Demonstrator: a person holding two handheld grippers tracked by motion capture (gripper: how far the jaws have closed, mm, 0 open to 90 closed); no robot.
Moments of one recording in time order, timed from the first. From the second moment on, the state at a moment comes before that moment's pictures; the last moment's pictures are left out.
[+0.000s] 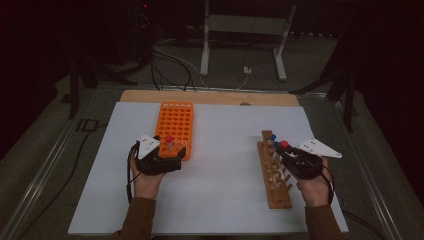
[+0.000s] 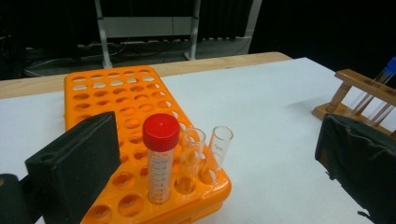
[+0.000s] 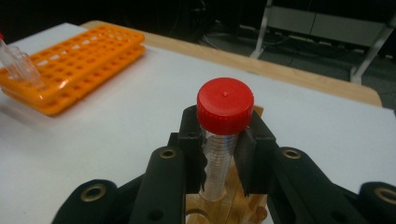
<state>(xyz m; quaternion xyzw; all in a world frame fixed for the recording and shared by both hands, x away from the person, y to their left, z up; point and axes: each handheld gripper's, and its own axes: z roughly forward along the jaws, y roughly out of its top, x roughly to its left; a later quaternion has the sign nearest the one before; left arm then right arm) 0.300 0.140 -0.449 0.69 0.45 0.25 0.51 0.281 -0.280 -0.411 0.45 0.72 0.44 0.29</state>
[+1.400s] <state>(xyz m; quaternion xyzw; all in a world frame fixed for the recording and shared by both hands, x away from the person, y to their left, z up) 0.277 0.068 -0.434 0.73 0.35 0.21 0.55 0.268 -0.235 -0.411 0.39 0.75 0.48 0.23</state>
